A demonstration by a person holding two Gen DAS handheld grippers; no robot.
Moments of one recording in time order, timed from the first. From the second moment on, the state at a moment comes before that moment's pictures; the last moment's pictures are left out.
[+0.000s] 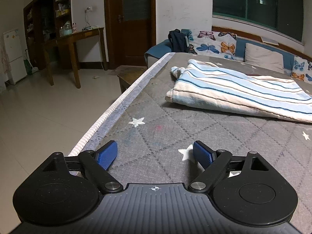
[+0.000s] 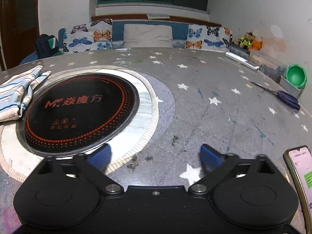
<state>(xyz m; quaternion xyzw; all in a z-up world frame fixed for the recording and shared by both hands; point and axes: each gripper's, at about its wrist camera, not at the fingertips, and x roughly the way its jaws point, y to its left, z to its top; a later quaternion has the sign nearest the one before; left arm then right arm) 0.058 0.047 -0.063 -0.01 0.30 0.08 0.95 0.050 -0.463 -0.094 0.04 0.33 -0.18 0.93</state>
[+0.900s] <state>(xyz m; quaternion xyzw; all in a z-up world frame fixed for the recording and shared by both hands) 0.064 0.052 -0.065 -0.01 0.31 0.09 0.95 0.052 -0.462 -0.097 0.04 0.33 -0.18 0.93</state>
